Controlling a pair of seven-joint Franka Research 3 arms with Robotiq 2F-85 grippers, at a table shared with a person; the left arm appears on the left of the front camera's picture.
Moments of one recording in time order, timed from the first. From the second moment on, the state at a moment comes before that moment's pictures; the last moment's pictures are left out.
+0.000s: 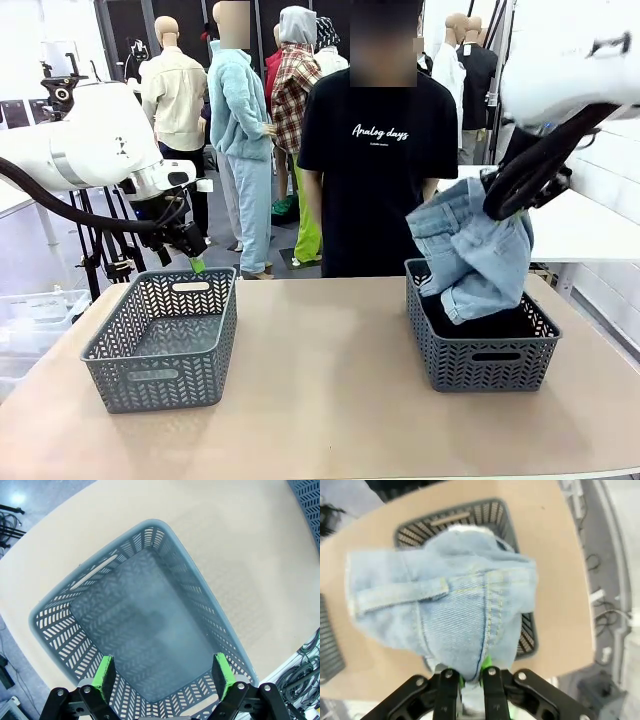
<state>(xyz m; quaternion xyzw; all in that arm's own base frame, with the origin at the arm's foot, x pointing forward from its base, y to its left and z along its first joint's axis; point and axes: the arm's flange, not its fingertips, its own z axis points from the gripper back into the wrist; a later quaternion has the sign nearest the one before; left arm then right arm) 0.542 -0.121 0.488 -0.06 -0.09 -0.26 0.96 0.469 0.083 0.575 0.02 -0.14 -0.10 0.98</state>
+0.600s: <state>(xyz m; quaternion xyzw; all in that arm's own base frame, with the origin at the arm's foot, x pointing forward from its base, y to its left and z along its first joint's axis) 0.542 -0.121 0.488 -0.06 -0.09 -0.26 0.96 0.519 0.098 0.471 0.05 -0.08 -0.08 0.99</state>
